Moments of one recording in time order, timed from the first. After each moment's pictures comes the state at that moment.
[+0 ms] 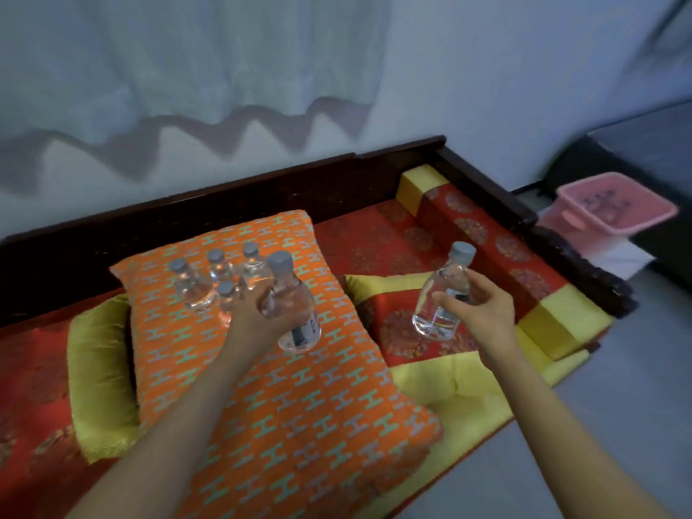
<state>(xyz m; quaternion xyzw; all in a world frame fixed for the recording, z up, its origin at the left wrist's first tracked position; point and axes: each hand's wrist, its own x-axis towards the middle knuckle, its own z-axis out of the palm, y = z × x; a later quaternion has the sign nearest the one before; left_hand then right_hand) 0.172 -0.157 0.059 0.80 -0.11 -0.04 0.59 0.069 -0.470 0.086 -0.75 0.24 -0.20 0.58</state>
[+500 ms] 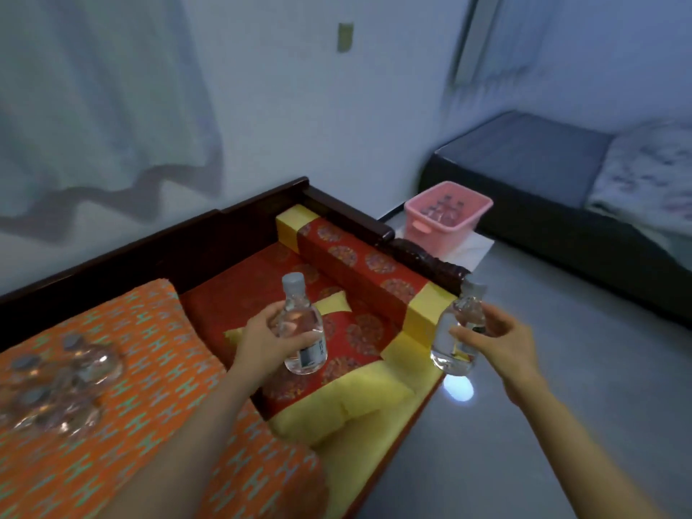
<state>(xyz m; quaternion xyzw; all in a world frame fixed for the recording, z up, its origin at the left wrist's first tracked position) 0.102 -0.417 0.099 0.77 -0.24 -0.18 0.57 -0.132 -0.672 0.135 -0.68 0.37 -0.29 0.57</state>
